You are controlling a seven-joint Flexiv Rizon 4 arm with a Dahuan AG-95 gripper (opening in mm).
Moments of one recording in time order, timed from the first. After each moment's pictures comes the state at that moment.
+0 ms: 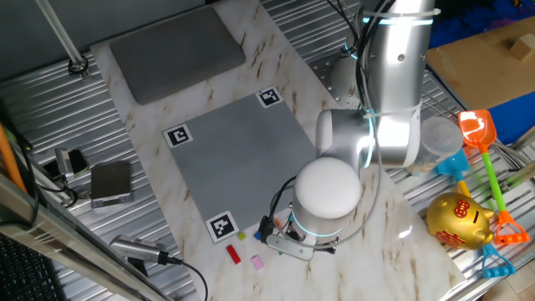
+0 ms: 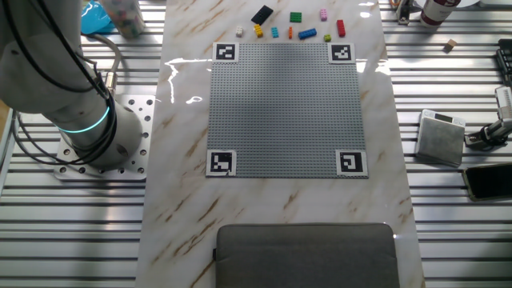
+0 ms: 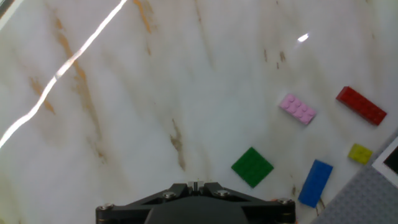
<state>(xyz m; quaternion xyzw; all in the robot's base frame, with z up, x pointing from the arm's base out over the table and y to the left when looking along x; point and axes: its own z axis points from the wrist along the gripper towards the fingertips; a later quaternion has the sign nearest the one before) 0.410 0.395 0.042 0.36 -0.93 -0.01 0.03</state>
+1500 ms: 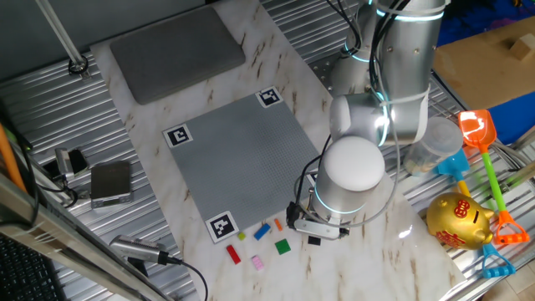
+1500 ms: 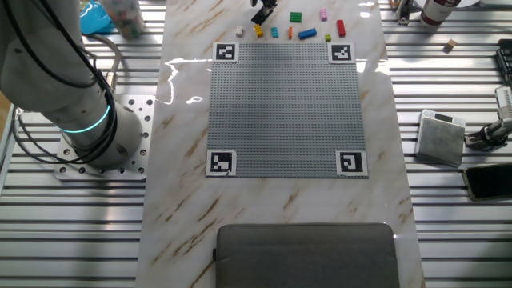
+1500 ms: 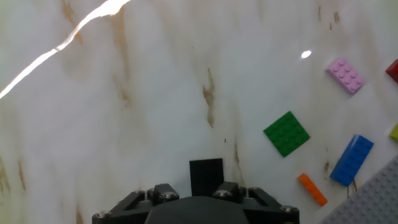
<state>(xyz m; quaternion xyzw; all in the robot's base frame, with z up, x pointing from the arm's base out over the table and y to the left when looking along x) 0.369 0.383 0.017 0.42 -0.91 -0.01 0.01</state>
